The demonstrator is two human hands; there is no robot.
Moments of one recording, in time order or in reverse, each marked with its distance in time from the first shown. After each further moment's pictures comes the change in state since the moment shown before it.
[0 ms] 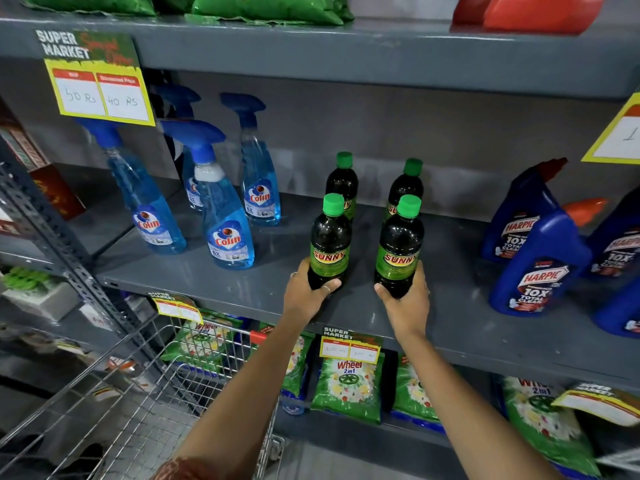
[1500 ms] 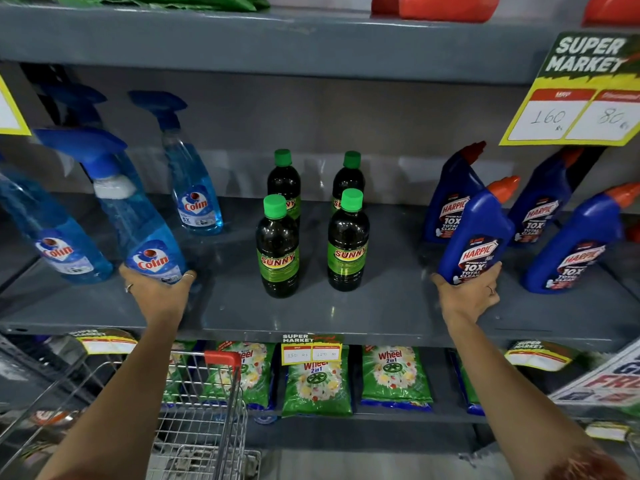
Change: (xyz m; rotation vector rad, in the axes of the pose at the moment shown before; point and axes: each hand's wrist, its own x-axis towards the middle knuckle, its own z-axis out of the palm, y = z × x) left_hand 0.059 -0.059 -0.102 -0.115 0.592 -0.132; right_hand 0.044 0.055 -0.126 -0.165 0.559 0.273
